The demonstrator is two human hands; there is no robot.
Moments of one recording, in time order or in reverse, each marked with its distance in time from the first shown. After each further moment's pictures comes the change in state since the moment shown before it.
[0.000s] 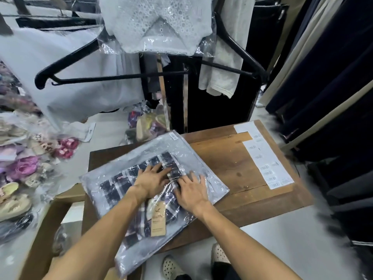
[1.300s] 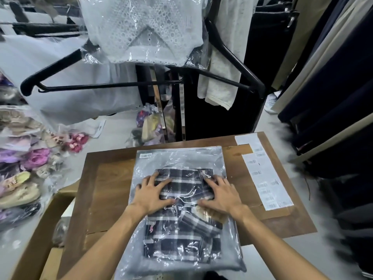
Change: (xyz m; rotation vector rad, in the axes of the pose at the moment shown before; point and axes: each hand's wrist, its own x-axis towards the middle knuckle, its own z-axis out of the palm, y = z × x) left_hand 0.004 0.050 0.009 -0.158 0.006 -0.170; right_hand 0.009 0.159 -0.034 0.098 -0.203 -0.025
